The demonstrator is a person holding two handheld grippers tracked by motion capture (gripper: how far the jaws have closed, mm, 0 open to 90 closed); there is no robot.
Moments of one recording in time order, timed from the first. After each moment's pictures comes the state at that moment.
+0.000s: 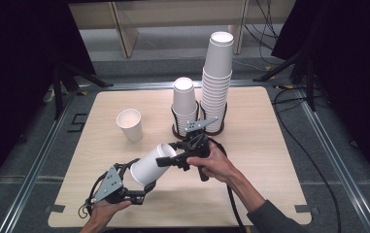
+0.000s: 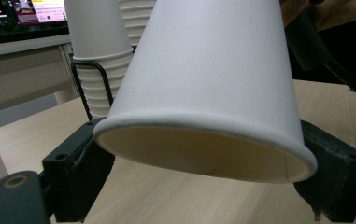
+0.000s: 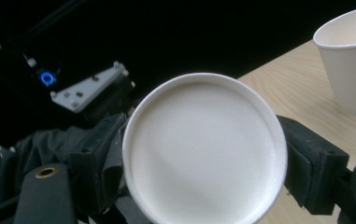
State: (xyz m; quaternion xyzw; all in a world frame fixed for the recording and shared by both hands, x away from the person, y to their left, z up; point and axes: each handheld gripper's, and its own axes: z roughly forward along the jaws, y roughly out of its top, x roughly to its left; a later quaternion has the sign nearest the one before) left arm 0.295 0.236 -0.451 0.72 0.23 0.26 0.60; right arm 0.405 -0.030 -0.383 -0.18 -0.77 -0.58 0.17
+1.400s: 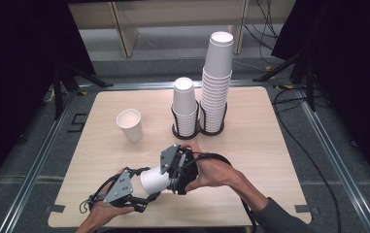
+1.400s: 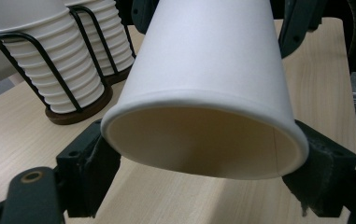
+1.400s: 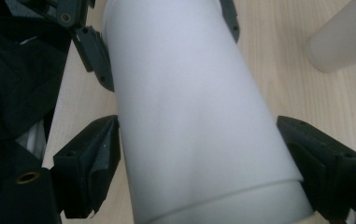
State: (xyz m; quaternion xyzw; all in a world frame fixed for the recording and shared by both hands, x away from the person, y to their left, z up) left arm 0.292 0.225 -0.453 0.80 0.16 0.21 0.54; right arm 0.355 0.010 -0.365 0.08 -0.96 -0.25 -0.10
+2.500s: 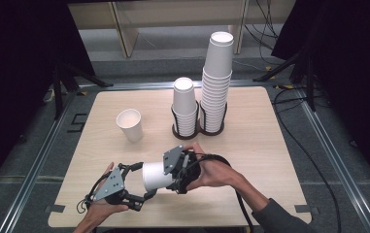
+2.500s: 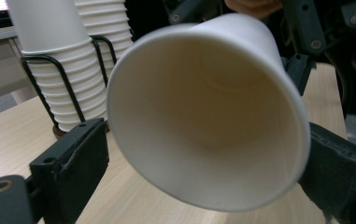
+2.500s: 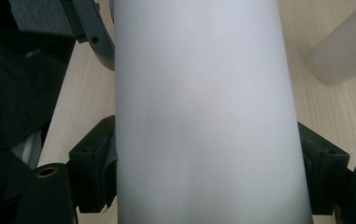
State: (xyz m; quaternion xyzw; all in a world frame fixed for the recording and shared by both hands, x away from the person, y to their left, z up) left arm 0.299 0.239 -0.451 0.74 0.19 0.20 0.61; right arm 0.361 -0.003 -0.379 0.07 -0.94 -0.31 -0.08
